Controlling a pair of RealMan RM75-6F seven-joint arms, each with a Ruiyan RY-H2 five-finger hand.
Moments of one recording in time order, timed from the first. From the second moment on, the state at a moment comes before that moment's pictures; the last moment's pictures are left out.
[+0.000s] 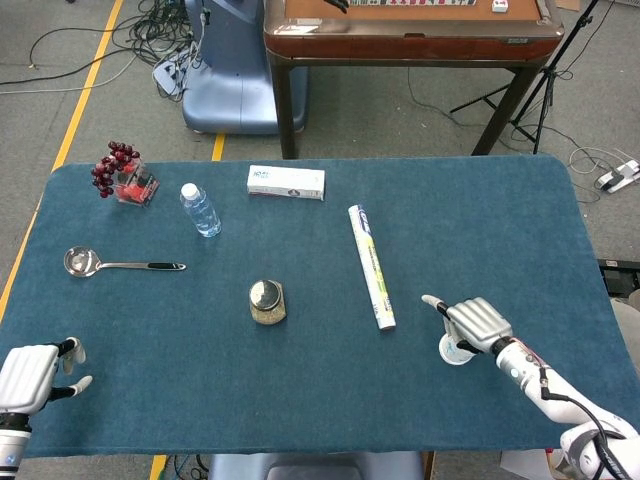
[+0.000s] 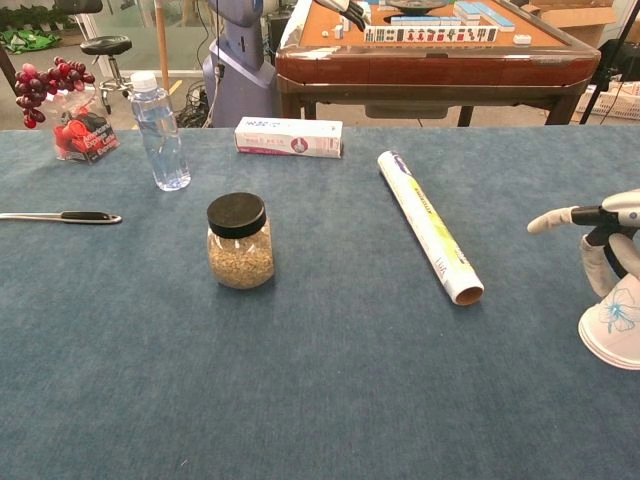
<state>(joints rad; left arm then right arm) -0.11 -1.12 0.00 -1.61 1.46 1.38 0.10 0.62 -1.08 -0.05 -1.70 -1.26 0.74 -0.11</state>
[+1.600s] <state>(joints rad) -0.12 -1.12 0.00 -1.61 1.45 1.37 0.10 0.34 -1.32 -0.04 -1.34 -1.44 1.24 -0.30</state>
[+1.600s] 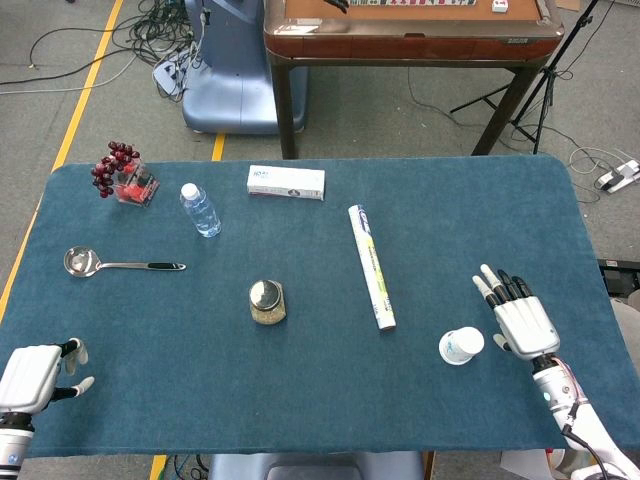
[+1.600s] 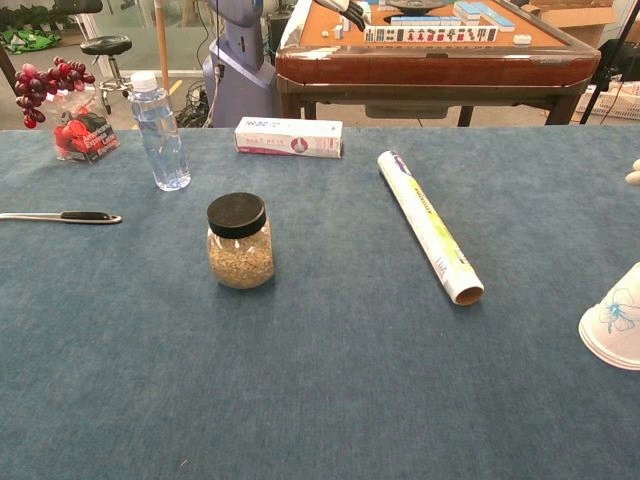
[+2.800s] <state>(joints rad) -0.12 -1.12 0.00 -1.61 1.45 1.37 0.10 0.39 -1.47 -0.05 -1.26 -1.62 1.23 -0.19</state>
